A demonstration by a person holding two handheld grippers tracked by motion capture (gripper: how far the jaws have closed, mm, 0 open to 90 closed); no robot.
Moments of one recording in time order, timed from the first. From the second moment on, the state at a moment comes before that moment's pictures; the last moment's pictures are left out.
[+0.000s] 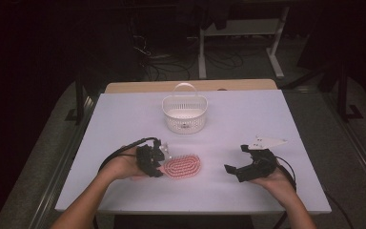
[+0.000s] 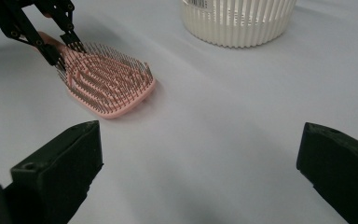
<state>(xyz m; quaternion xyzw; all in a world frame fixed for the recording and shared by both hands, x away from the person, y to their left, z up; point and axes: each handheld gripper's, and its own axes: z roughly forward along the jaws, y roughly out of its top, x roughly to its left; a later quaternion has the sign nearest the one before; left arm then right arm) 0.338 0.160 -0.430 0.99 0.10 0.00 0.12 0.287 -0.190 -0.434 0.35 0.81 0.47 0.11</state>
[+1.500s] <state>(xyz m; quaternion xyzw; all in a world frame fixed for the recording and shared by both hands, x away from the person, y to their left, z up) 0.346 0.189 -0.402 0.96 0.16 0.00 0.24 0.287 -0.191 -0.434 0.35 0.80 0.47 0.11</state>
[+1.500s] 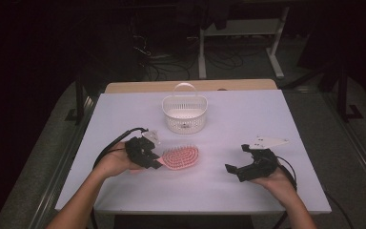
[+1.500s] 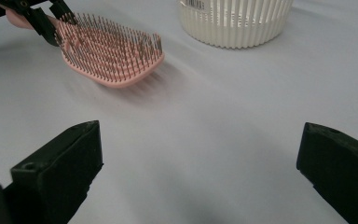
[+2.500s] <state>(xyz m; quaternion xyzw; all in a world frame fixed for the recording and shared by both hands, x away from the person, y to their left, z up) 0.352 0.199 -0.364 0.90 0.16 0.05 0.40 0.289 -0.191 -0.435 0.35 0.80 0.47 0.11</state>
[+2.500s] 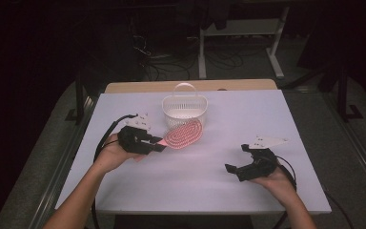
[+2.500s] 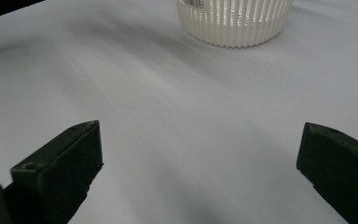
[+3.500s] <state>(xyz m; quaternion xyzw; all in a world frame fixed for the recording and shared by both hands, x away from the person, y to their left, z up) 0.377 0.182 -0.323 0.88 0.13 0.09 0.44 0.289 -0.191 -0.435 0.35 0.80 0.47 0.11</state>
